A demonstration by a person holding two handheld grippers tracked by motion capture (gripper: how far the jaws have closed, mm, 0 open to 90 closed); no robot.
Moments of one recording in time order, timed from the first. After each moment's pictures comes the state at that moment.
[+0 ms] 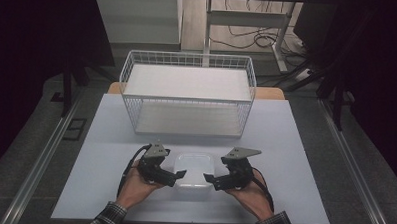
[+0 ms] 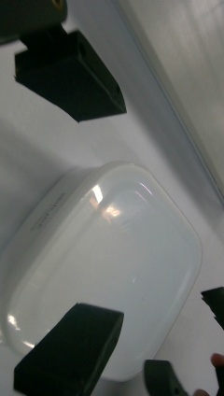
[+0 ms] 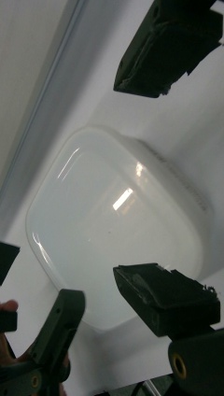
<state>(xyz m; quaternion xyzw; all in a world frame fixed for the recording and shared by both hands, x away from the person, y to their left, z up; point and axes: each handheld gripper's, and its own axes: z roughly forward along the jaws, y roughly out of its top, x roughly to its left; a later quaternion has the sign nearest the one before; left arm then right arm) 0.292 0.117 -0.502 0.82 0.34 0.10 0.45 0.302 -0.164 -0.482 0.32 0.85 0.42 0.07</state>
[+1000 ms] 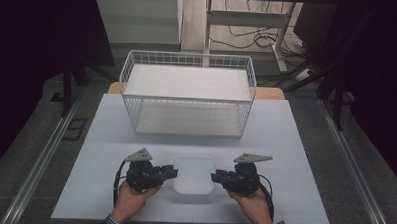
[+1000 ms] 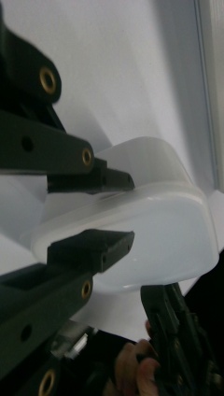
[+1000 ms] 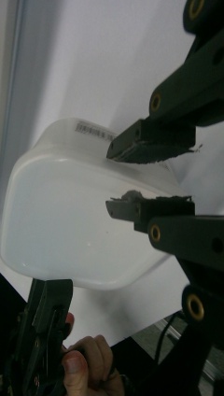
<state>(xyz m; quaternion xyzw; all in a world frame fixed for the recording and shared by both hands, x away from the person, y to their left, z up) 0.260 0.142 -0.500 0.74 0.42 0.00 0.52 0.280 -0.181 -0.477 0.40 0.80 0.44 0.01</state>
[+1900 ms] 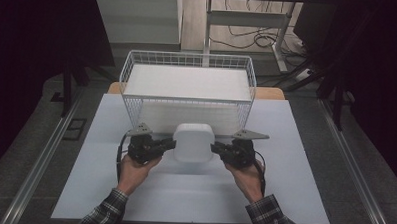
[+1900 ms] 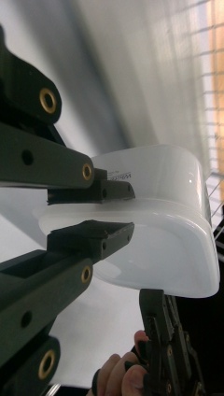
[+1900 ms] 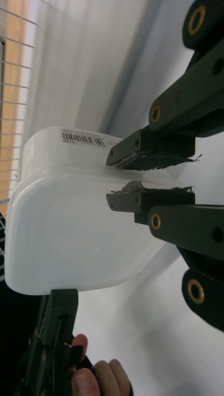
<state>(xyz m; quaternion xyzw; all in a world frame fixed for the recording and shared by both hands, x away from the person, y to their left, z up) 0.323 0.151 -0.473 0.73 0.42 0.07 0.53 0.337 -0.166 -0.458 0.38 0.78 0.48 0.10</state>
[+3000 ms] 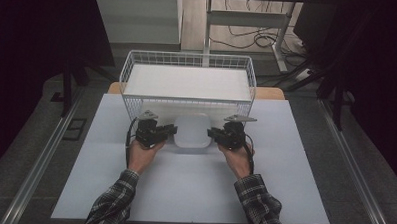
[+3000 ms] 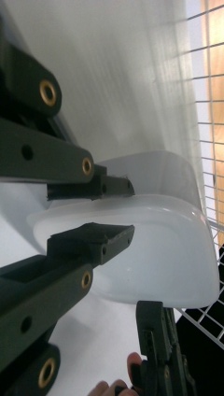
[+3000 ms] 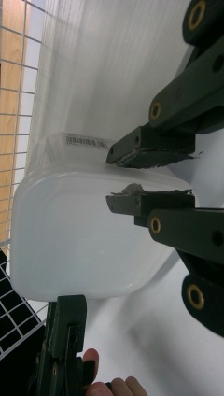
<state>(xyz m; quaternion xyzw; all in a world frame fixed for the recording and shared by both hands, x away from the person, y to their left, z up) 0.385 0.149 -0.498 0.73 0.45 0.10 0.51 0.406 -0.147 -0.481 0.41 0.78 0.47 0.11</state>
